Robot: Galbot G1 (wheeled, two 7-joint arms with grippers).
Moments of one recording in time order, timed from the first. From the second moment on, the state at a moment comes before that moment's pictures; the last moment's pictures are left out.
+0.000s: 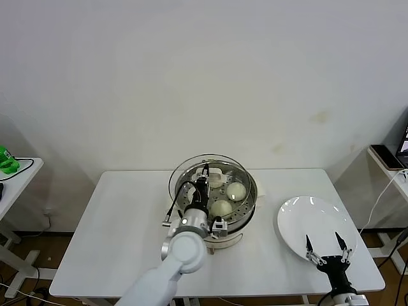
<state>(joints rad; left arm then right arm) 0.84 -1.35 0.17 -1.80 1.36 0.56 0.24 -1.56 1.49 0.92 1.76 0.07 0.31 -0.29</state>
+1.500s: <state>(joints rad) 0.87 -1.42 0.16 -1.73 1.42 0.54 0.23 -1.57 1.48 0.91 1.77 0.08 0.31 -0.29</state>
